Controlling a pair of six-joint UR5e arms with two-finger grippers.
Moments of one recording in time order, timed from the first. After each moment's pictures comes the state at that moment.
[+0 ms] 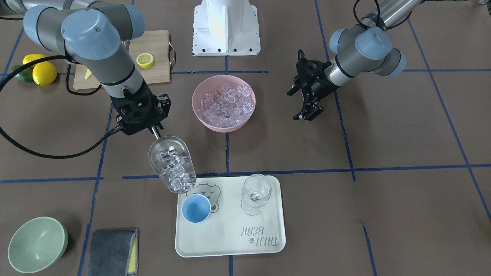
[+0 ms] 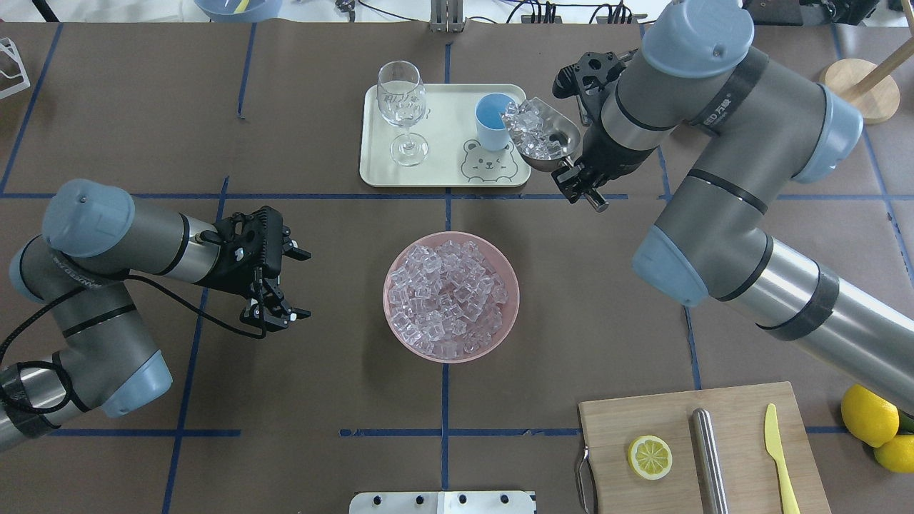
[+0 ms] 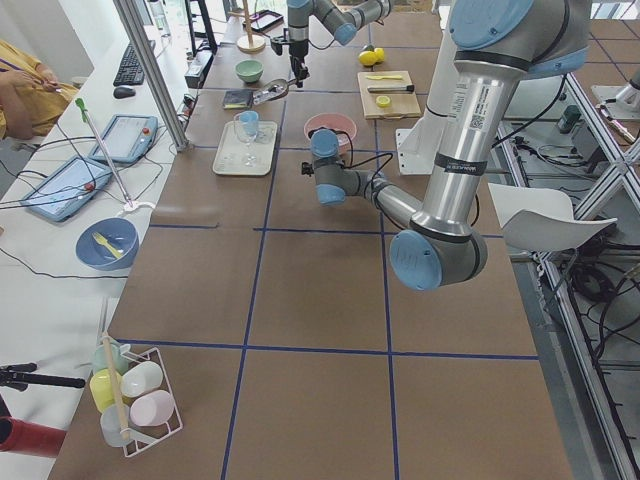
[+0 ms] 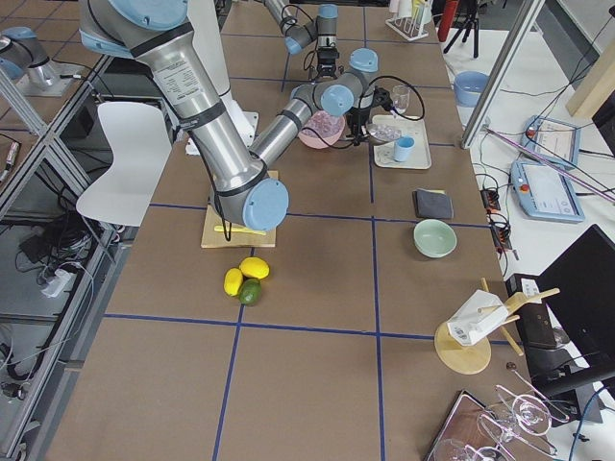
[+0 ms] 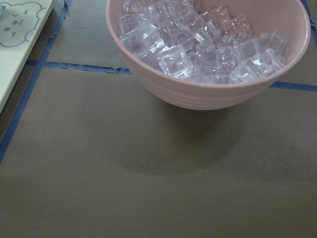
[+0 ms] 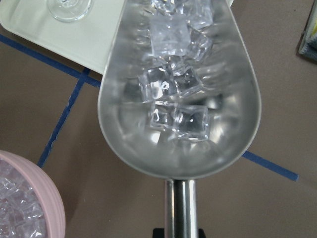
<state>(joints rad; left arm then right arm) -0.63 -1.85 -1.66 -2.48 -2.13 0.10 0.81 -0.98 1.76 -1.64 2.14 0.56</state>
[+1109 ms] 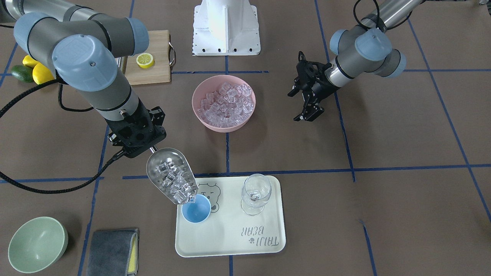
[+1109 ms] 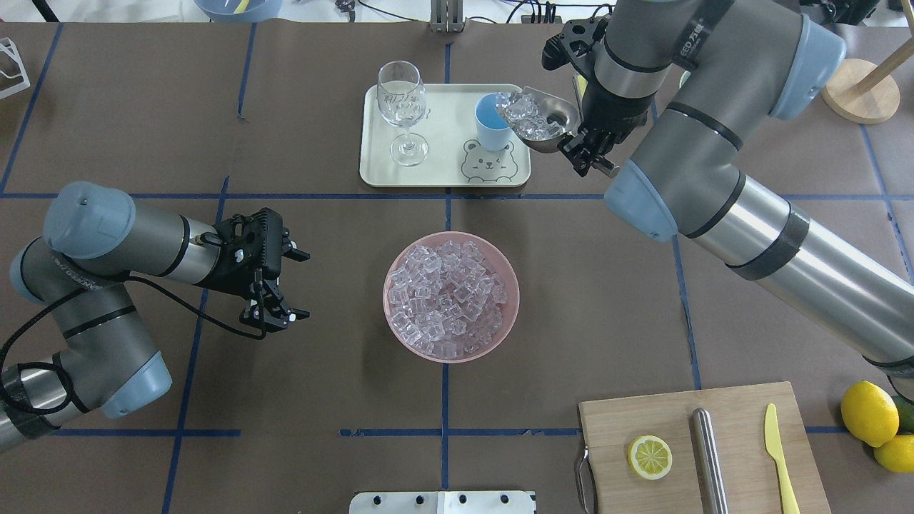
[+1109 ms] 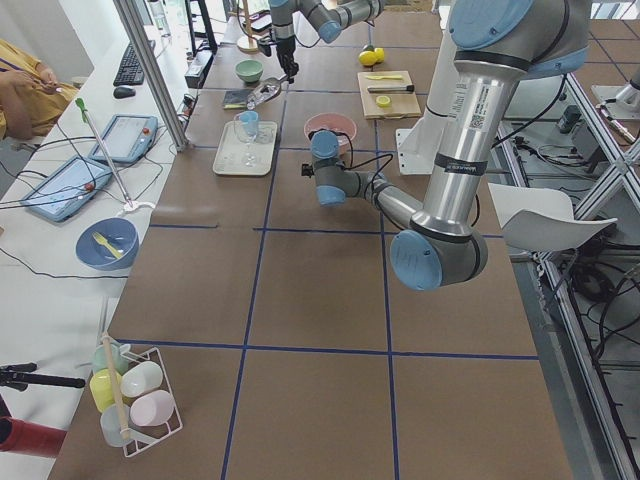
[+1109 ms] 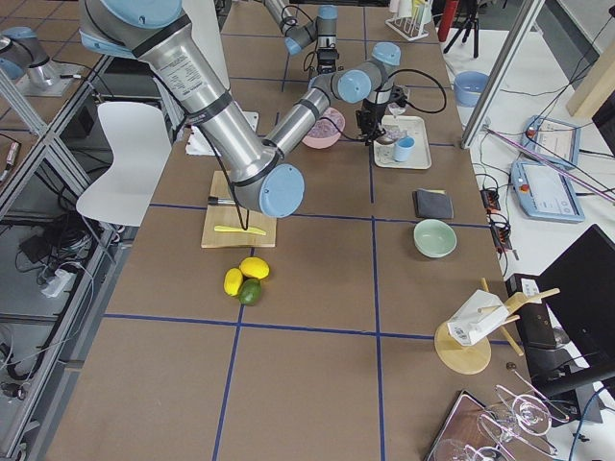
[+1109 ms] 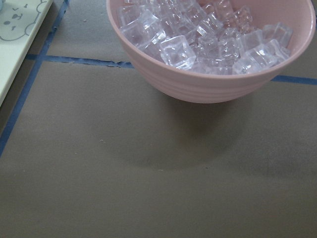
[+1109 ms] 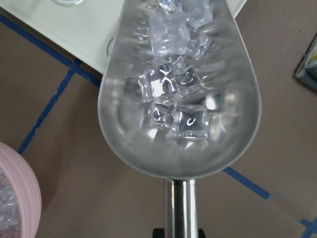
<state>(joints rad) -0.63 -1.85 -1.66 -2.48 -2.12 0.10 0.87 -0.84 1.64 -1.86 2.15 0.23</state>
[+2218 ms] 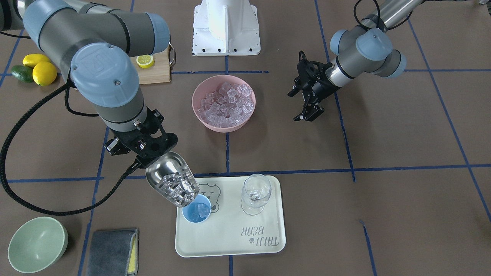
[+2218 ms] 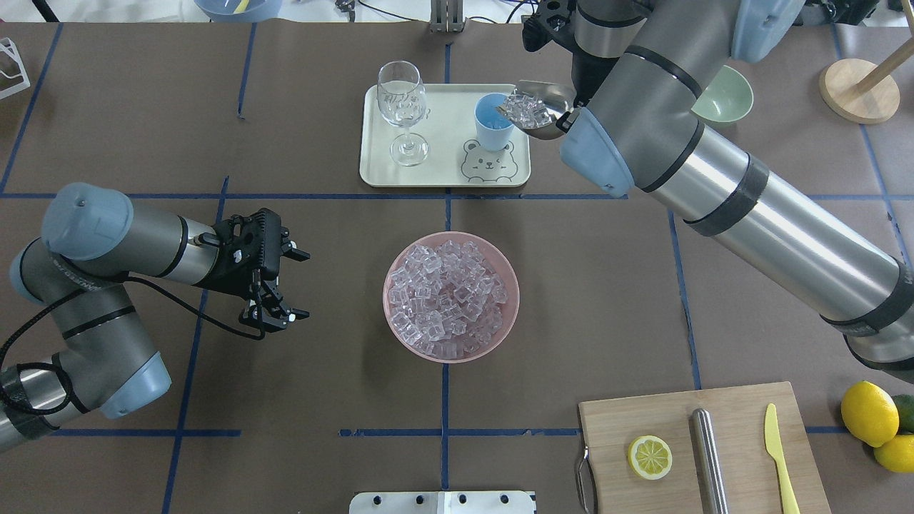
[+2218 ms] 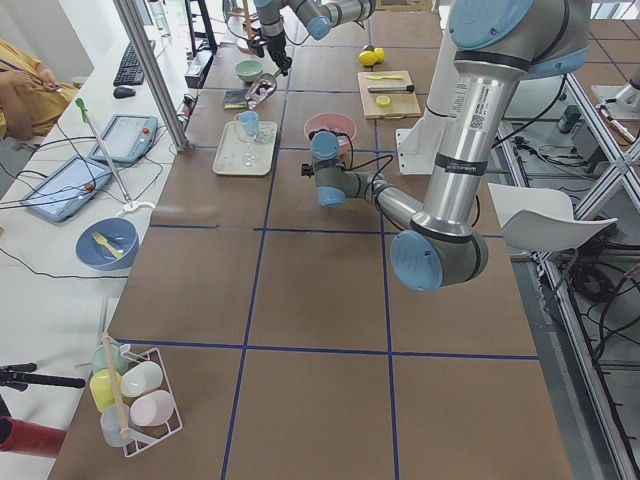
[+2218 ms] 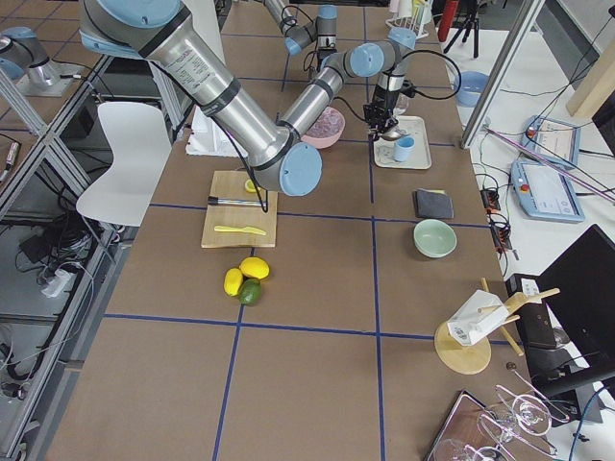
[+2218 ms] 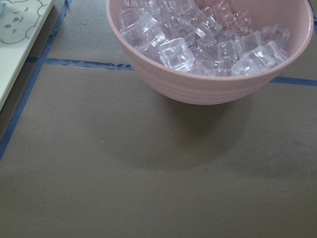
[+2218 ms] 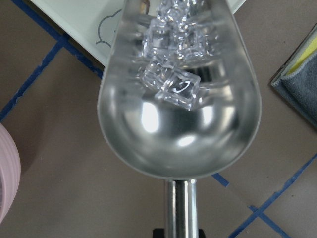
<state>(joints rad) -0.63 -1.84 -1.65 -2.50 -2.12 0.10 0.88 -0.69 1.52 -2.08 2.10 0.01</state>
